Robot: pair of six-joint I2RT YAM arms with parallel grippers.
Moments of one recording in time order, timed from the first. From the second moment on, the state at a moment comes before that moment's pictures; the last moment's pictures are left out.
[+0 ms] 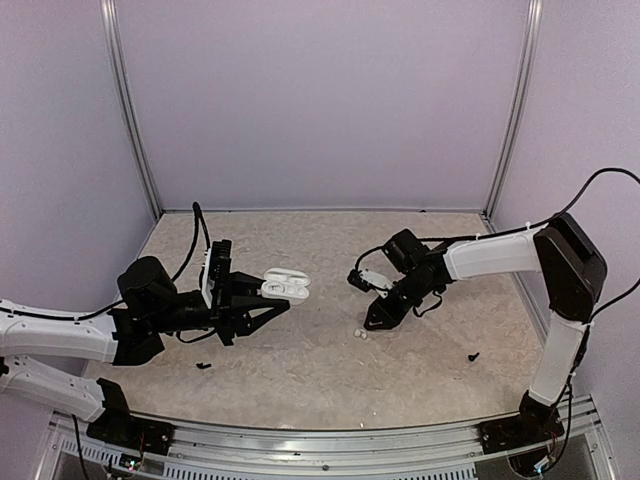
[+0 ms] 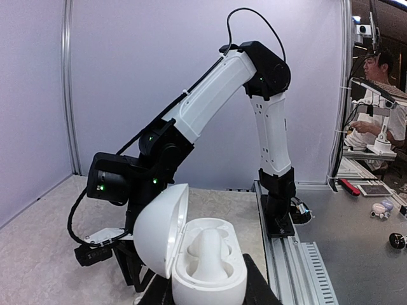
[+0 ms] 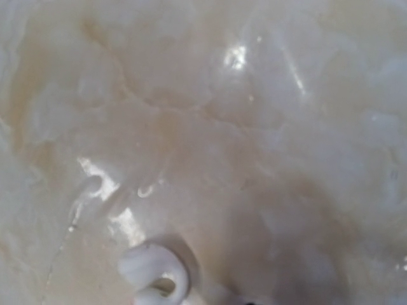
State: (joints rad) left arm -0.92 1.12 0.46 0.82 0.51 -0.08; right arm 0.67 1.85 1.13 -0.42 -0.36 -0.19
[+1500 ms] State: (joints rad) left arm -0.92 1.13 0.46 0.82 0.51 -0.08; right arm 0.73 1.86 1.14 -0.44 -0.40 -0.19
